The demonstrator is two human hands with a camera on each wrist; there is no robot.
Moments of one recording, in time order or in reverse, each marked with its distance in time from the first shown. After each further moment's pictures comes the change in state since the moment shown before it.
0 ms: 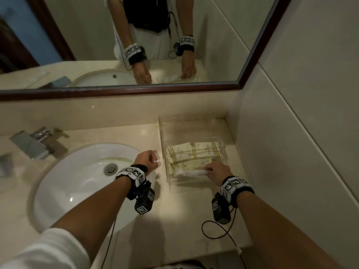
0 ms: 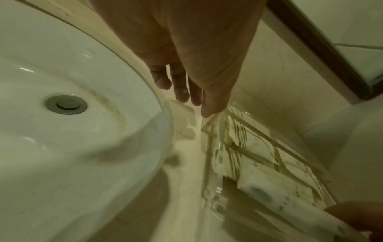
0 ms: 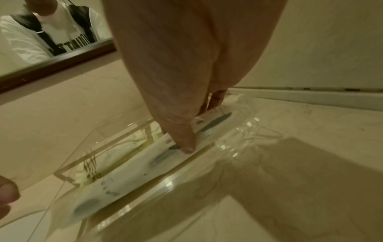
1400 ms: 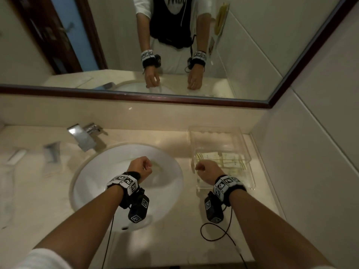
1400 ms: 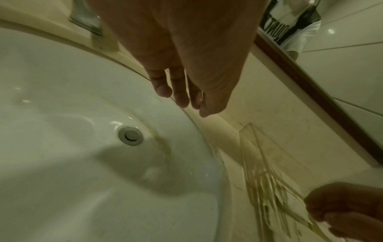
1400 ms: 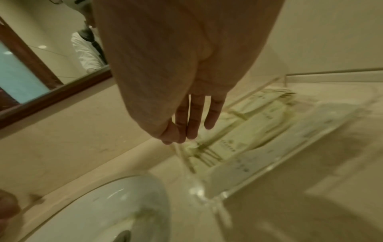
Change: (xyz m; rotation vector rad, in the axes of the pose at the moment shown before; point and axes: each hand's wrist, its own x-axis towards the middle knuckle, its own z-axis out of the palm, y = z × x) left_hand -0.061 -0.100 -0.083 -0.117 0.165 -0.057; right_hand -0.014 -0.145 0.004 0.198 0.065 -0.235
